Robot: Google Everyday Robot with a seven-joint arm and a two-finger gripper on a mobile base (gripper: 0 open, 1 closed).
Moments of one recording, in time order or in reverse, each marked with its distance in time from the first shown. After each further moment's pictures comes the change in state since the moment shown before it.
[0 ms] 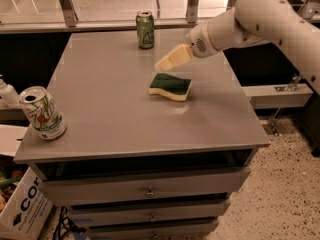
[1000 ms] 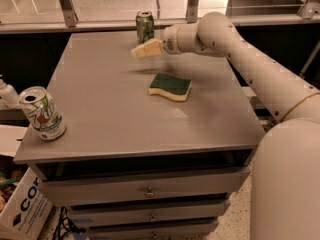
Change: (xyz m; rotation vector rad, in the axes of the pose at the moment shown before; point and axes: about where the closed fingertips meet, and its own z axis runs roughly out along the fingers) arm -0.049 -0.068 0.120 0.091 -0.261 0.048
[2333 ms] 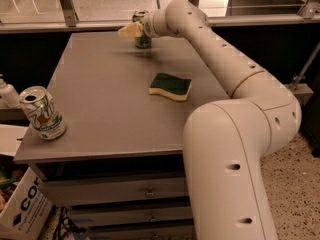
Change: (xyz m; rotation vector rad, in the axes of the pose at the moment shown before) arm -0.042 -0.043 0.084 0.153 0.025 0.056
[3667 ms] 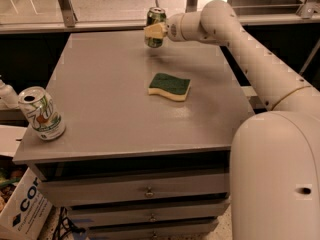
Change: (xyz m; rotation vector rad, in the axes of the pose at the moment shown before) arm 0.017 -0.008 -0.076 -0.117 -0.039 0.114
